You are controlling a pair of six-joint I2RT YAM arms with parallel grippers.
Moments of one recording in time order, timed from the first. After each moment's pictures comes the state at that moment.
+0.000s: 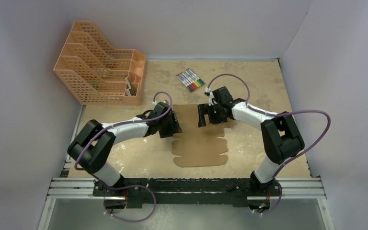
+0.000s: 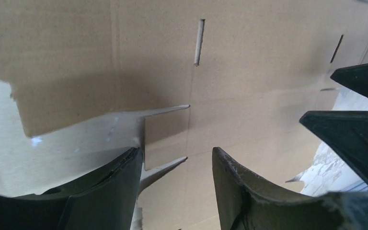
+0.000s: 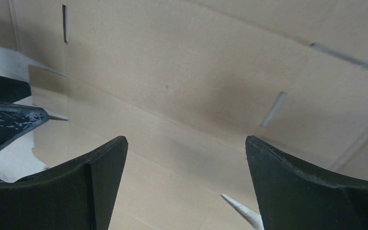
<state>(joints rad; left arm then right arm) -0.64 1.58 0.80 -0.15 0.06 -0.91 0.45 1.69 1.04 -0.40 -0.21 0.24</state>
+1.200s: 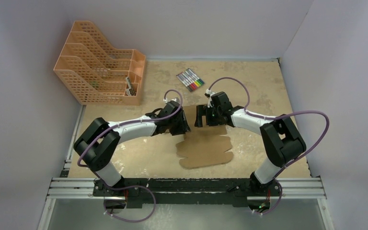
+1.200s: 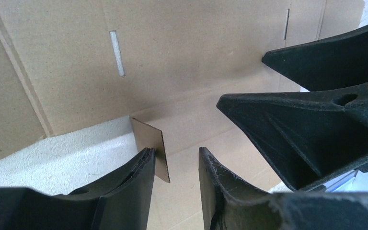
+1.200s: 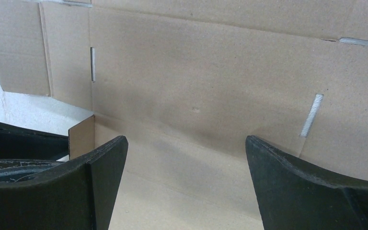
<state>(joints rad) -0.76 1.64 0.92 -0.15 0.04 -0.96 0.50 1.65 0.89 -0.16 -0.17 0.38</state>
